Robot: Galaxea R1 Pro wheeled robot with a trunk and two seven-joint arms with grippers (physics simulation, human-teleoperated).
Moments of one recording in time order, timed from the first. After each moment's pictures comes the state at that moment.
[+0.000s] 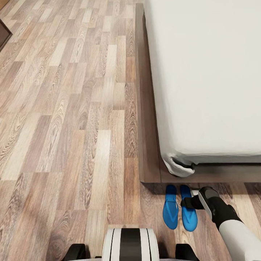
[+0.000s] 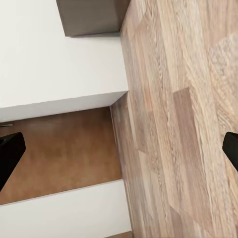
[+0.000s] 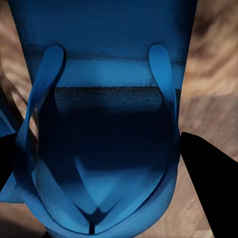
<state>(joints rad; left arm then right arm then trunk) -0.74 0.70 -0.37 -0.43 0.00 0.15 0.75 -0.68 -0.19 -0.05 -0.70 0.02 0.89 0.19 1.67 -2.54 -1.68</state>
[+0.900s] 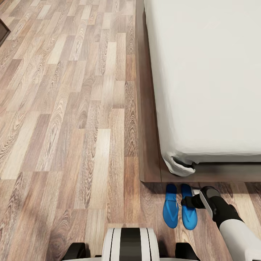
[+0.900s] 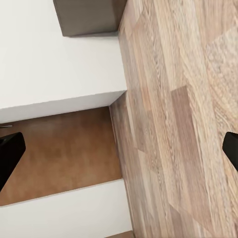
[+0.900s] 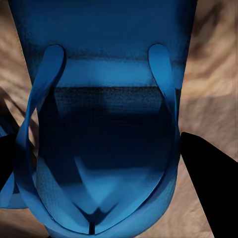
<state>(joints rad) -0.74 0.70 -0.37 -0.43 0.00 0.15 0.75 -0.68 -0.19 -0.09 -0.70 0.02 0.89 0.19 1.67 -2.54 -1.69</state>
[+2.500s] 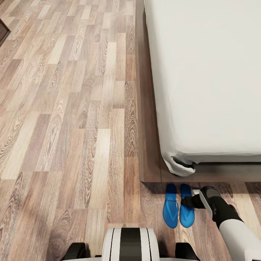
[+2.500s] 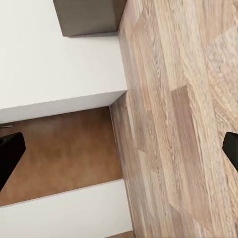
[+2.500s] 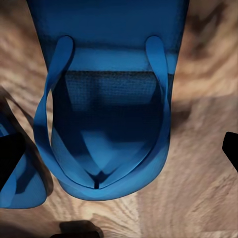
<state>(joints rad) -0.74 0.70 -0.37 -0.43 0.00 0.15 0.75 -0.68 -0.19 -0.09 -0.70 0.02 0.89 0.19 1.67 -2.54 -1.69</state>
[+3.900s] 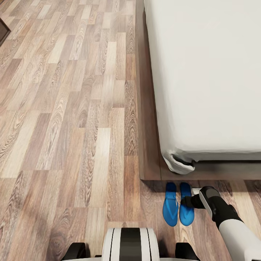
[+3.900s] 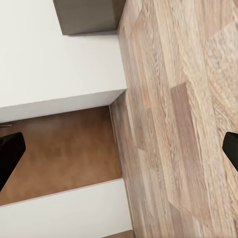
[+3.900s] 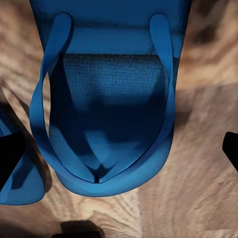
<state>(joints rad) -0.74 0.70 -0.37 -0.43 0.00 0.15 0.75 -0.68 -0.19 -0.09 -0.70 0.02 0.89 0.19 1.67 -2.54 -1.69</state>
